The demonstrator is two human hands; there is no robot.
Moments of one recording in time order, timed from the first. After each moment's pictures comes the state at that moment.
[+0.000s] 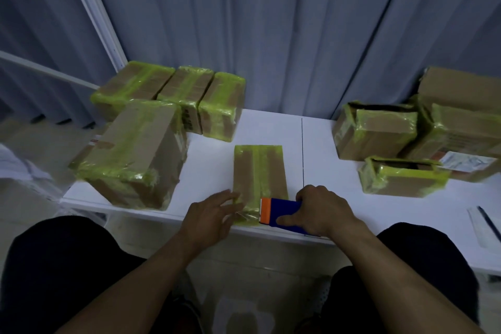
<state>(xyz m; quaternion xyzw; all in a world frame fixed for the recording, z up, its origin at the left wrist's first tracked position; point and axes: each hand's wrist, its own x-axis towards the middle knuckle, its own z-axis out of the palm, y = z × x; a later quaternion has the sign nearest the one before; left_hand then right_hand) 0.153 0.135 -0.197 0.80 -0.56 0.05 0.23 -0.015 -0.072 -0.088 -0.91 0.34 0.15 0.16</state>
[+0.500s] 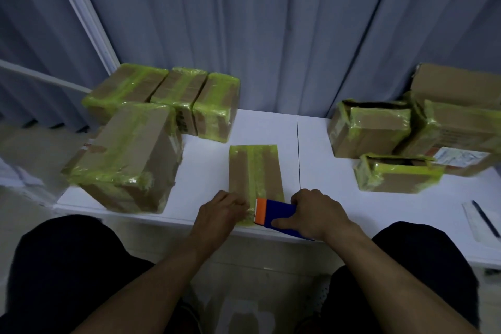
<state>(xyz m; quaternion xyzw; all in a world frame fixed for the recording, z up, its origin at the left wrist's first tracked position) 0.142 0.107 -0.200 0.79 -0.56 0.03 0.22 -0.020 -0.068 -0.097 -0.91 0.33 0.15 0.17</state>
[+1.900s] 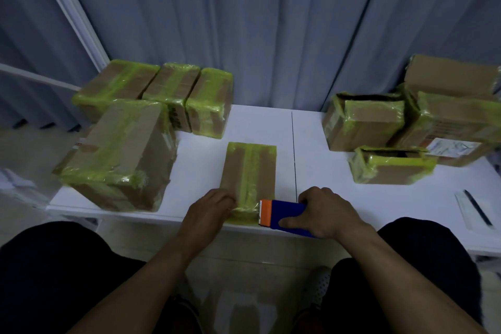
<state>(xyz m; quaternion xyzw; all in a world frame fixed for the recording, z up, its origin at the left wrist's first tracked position) 0.145 0.121 -0.192 0.78 -0.56 0.01 0.28 -0.045 -0.077 -0.090 -0.91 0.35 0.14 0.20</state>
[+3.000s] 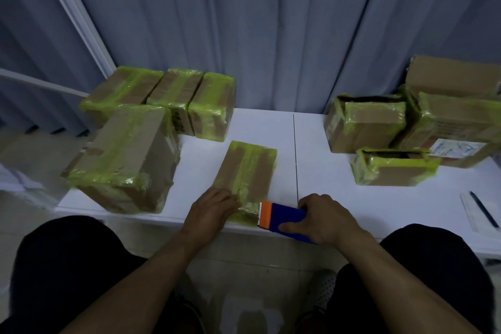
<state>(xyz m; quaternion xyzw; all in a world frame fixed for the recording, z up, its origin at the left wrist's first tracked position) 0.152 0.117 -0.194 0.78 -0.58 0.03 0.23 -0.054 -0.077 -0.103 -0.90 0.34 0.13 0.23</state>
